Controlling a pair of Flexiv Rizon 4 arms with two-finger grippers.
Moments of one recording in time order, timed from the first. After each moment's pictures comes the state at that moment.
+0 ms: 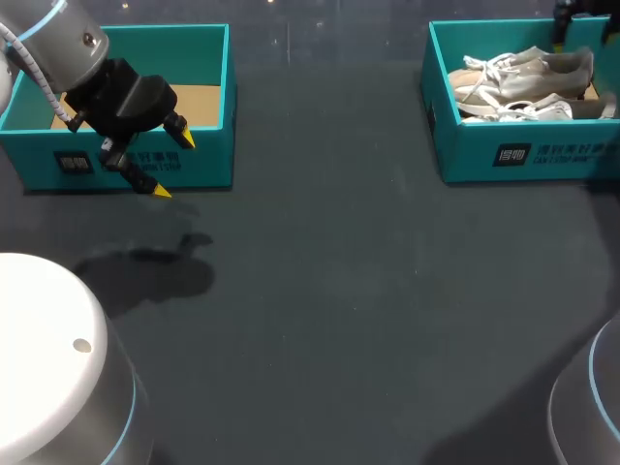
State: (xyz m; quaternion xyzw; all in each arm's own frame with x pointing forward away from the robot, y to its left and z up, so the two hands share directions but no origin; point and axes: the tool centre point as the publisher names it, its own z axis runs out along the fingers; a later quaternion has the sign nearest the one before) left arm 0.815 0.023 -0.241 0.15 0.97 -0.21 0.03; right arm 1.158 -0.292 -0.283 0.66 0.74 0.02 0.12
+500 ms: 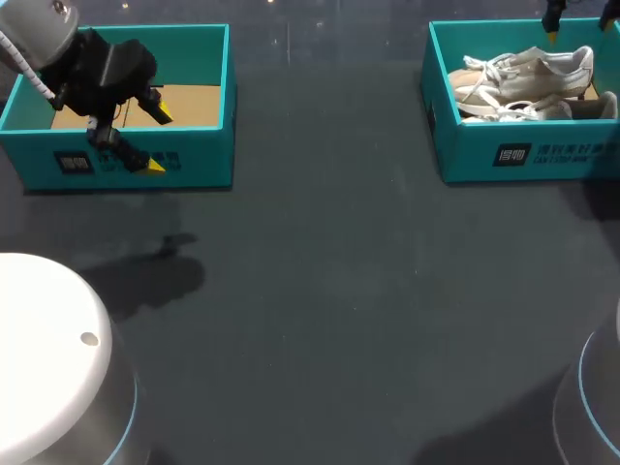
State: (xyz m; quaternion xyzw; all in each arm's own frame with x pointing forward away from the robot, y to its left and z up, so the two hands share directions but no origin) left arm 0.818 0.039 -0.197 -0.01 0.97 -0.22 0.05; right arm 1.107 -0.244 -0.224 0.65 0.75 0.02 0.12
